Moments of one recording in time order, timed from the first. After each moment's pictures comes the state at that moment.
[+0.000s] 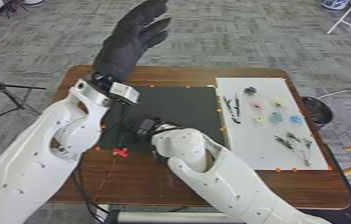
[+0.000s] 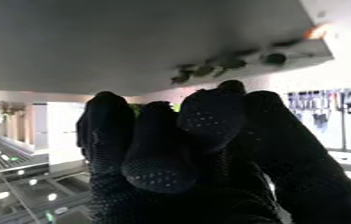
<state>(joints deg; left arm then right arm) 73.6 -52.5 -66.1 -106.3 45.7 -9.8 16.5 -65.2 -79.4 38.2 -87.9 -148.0 -21.3 3.1</state>
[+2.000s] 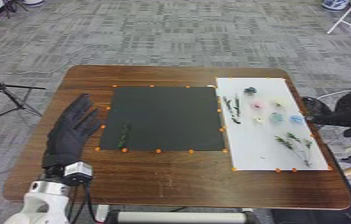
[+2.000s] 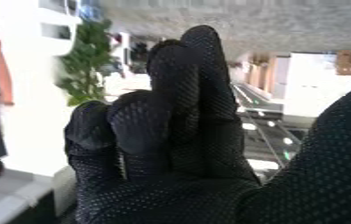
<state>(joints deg) 125.0 -66.7 -95.7 -119.7 47.2 -1.2 15.1 -121.7 -49.5 113.8 -128.5 -133.4 -18.0 25.4</state>
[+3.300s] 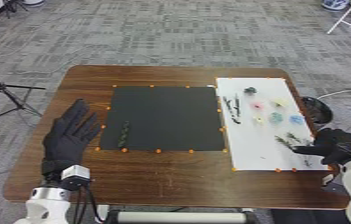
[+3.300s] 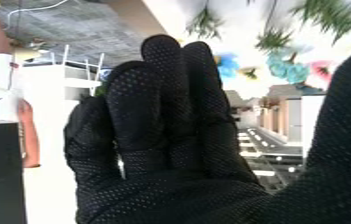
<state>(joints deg) 126.7 -67.1 -94.8 -119.3 40.3 -0.5 17.9 -122.7 -52.7 105.7 -120.7 -134.0 -18.0 26.9</state>
